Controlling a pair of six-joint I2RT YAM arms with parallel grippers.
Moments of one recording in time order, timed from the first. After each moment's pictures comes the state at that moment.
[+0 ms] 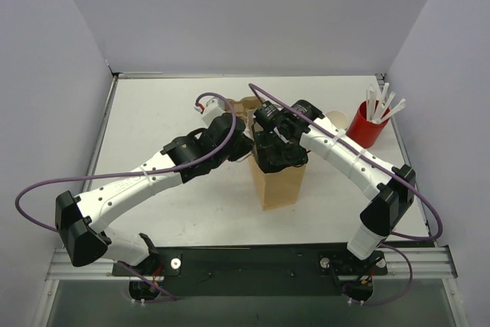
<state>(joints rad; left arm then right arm) -0.95 1.38 1.33 -0.58 -0.41 -1.22 0.79 1.67 1.65 -1.33 0.17 0.59</state>
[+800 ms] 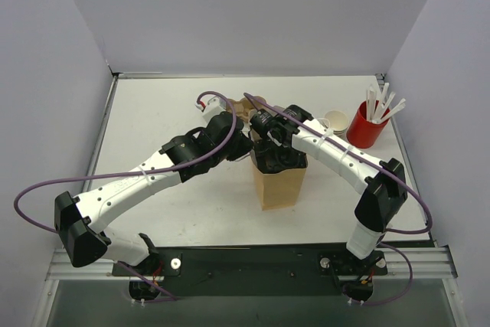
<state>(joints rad) -0.93 1.38 1.33 -0.58 -0.37 -1.16 0.79 1.71 1.57 -1.32 0.17 0.60</state>
